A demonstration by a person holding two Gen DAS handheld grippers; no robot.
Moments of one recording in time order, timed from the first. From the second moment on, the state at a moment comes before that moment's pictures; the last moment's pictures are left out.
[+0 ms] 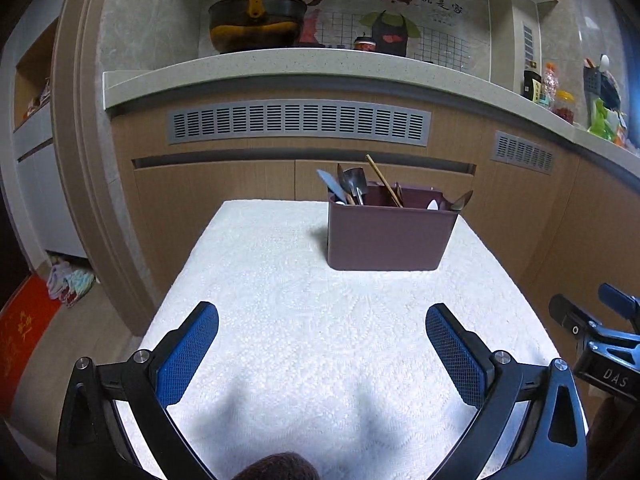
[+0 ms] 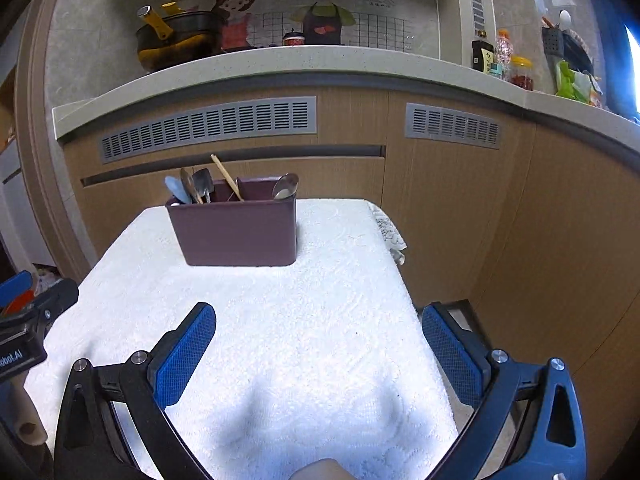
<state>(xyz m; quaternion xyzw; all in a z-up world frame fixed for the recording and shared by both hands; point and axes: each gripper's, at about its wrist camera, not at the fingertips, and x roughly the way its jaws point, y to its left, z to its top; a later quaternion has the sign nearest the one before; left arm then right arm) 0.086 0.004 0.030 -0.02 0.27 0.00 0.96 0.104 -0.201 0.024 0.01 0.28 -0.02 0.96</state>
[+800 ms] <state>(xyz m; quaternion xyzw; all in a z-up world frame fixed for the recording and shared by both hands) 0.088 -0.002 0.032 0.00 0.27 -0.01 0.96 0.102 -0.202 0.027 0.01 0.27 -0.02 0.96</state>
